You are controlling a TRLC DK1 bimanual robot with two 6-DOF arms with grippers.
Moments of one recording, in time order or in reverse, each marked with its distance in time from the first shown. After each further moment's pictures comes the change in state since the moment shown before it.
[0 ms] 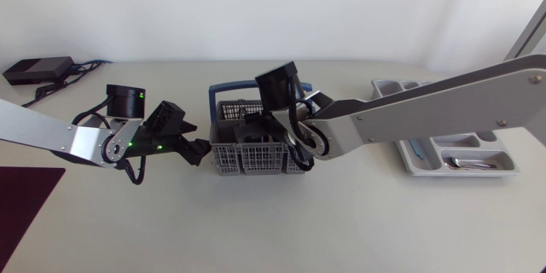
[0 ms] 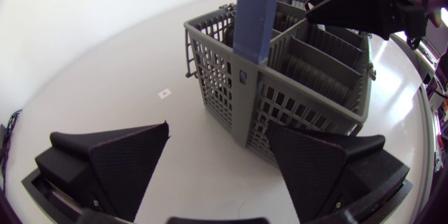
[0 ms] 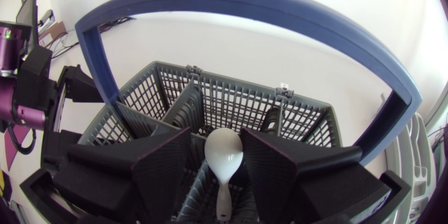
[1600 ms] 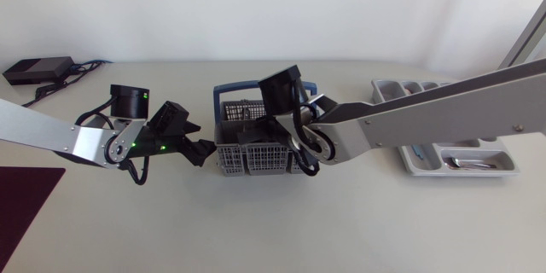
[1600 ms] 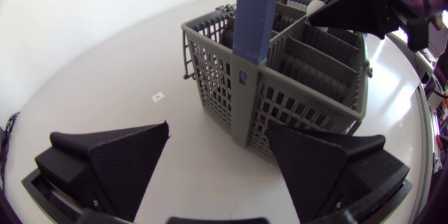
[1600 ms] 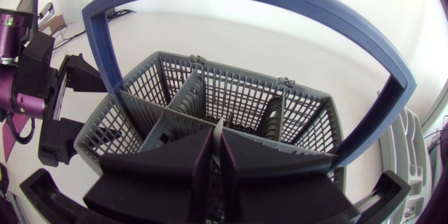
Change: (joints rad) left arm -0.019 -0.001 0.000 0.000 -0.004 -0.007; right arm 0.000 -0.027 -0.032 -0.027 0.019 -0.011
